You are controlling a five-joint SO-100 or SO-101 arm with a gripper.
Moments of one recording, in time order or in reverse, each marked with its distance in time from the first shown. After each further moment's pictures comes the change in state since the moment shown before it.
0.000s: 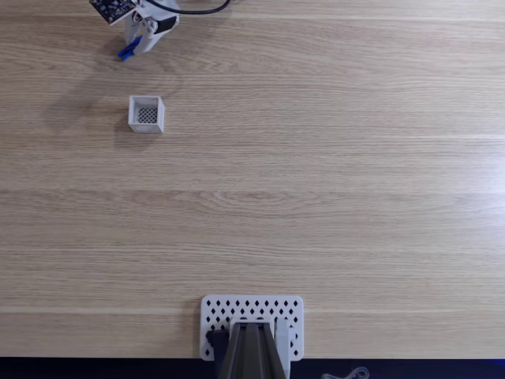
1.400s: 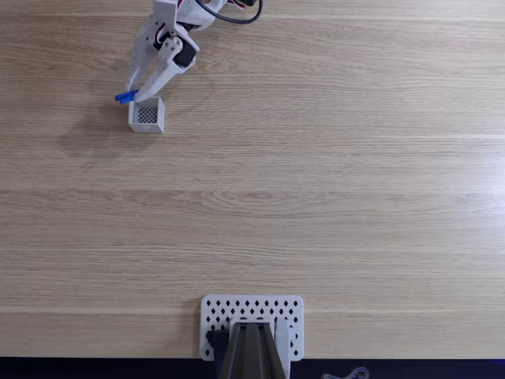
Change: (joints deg) arm -19.2 -13.5 6.2 -64.2 19.2
